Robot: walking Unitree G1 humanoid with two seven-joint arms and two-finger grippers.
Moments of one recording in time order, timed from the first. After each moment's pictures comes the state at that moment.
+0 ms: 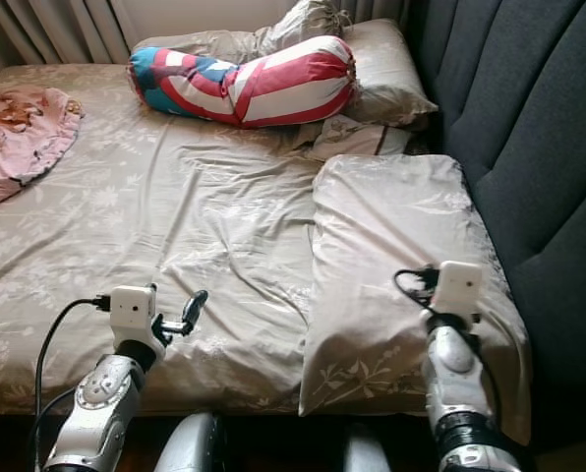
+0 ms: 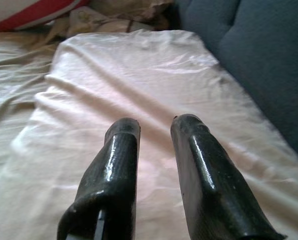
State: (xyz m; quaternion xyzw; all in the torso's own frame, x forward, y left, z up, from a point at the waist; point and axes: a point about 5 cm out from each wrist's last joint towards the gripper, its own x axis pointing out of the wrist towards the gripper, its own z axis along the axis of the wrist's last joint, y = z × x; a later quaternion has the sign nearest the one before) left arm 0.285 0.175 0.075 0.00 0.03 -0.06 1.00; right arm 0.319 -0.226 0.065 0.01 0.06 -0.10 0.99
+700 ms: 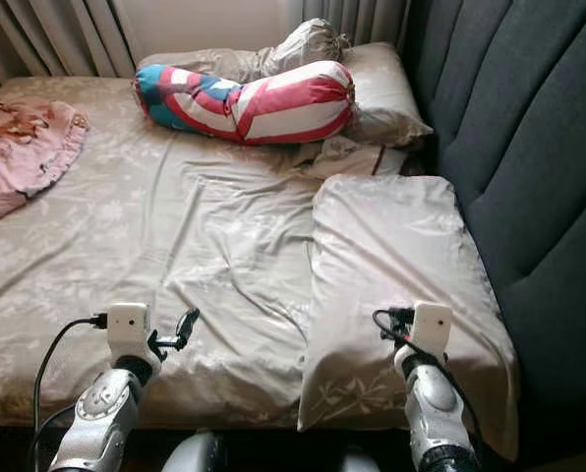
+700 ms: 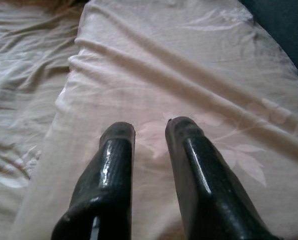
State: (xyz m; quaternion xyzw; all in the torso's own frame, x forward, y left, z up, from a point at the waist) left arm 0.283 0.184 0.039 -0.02 0.10 -0.03 0.99; right arm 0.285 -0.206 0.009 0.05 0.16 -0.04 0.98
